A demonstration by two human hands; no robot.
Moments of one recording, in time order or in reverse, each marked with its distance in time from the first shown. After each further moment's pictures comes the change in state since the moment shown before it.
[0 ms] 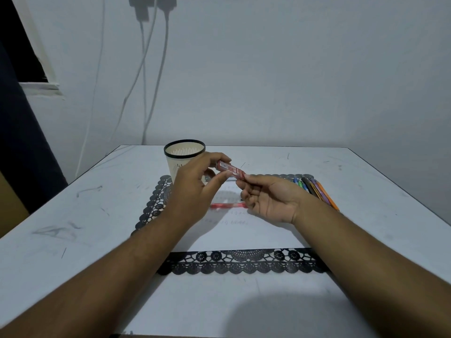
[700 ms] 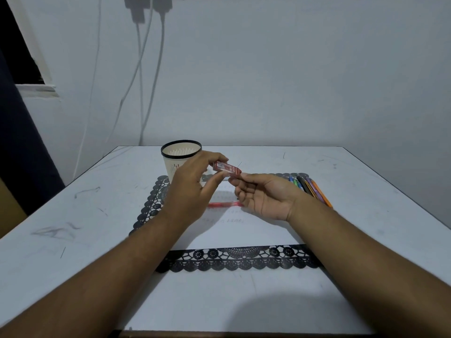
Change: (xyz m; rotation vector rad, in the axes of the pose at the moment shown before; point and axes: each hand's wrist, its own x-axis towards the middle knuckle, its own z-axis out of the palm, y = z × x) left_hand -0.002 0.001 0.000 0.153 0.013 0.097; right_hand -0.006 0.000 0.002 0.070 -0.057 0.001
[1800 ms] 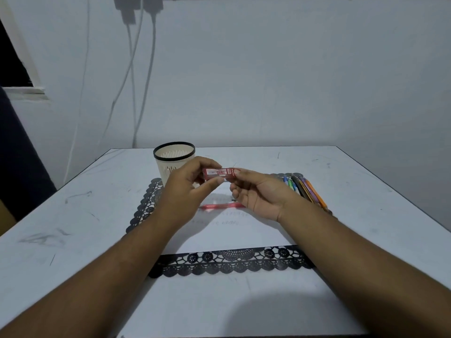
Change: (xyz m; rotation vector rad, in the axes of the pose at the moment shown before) left_hand -0.002 -0.006 0.002 -0.373 -0.126 -0.330; right_hand 0.003 0.003 0.002 -0.049 0.009 -0.219
